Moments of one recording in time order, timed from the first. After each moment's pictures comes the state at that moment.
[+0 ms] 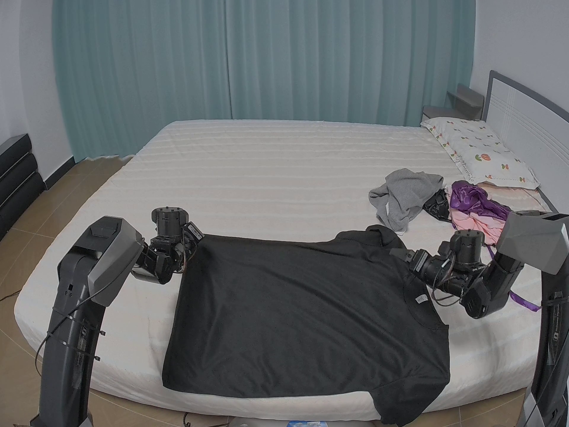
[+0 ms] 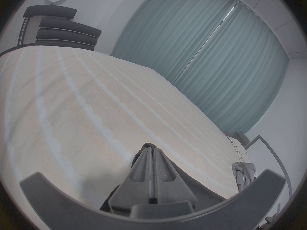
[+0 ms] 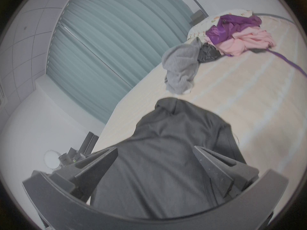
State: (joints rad) left arm -0.11 2.73 -1.69 -0.63 0.18 -0.76; right arm 0.11 2.38 -0.80 -1.17 0.25 0.68
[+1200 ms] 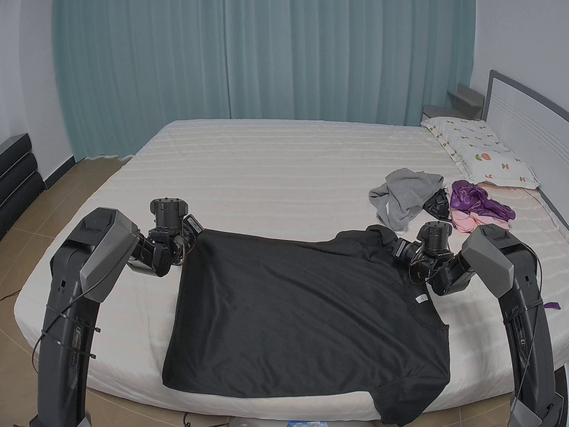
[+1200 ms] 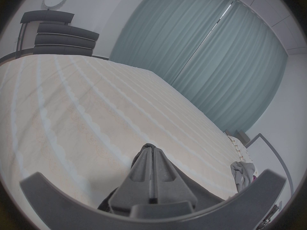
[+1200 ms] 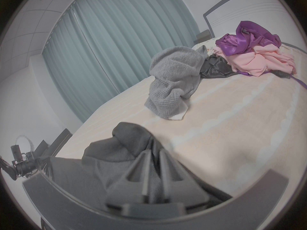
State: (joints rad) left arm -0.12 2.66 -1.66 -0.59 0.19 -0.73; right arm 0.09 2.79 -1.55 -0.86 0.08 0.47
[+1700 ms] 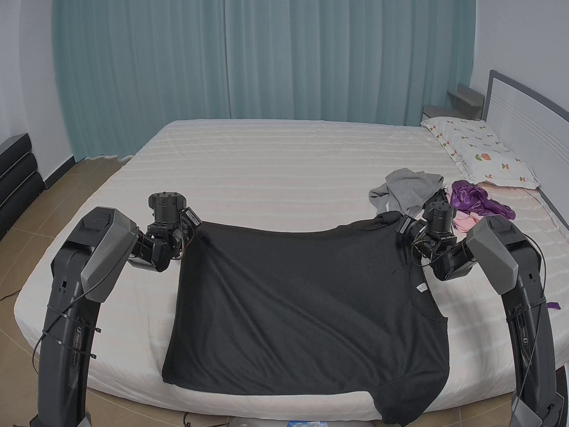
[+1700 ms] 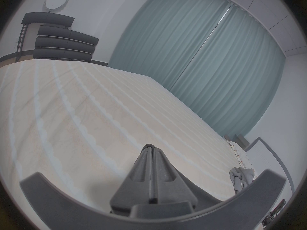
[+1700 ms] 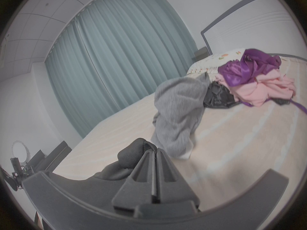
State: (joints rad) left arm -0.11 2.68 -1.73 -0.59 0.21 -0.72; right arm 0.08 2.76 -1.66 -0.86 -0.01 0.49
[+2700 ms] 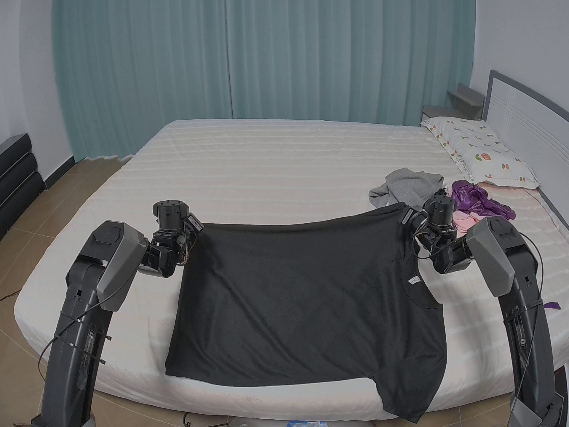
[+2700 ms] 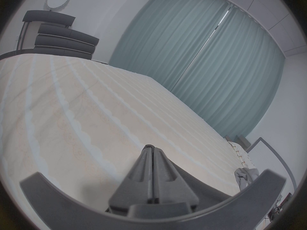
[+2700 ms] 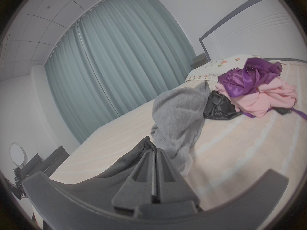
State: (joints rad) left arm -0.10 2.81 -1.88 -0.59 0.21 -0.71; right arm 0.07 2.80 -1.81 -0.81 -0.04 0.49
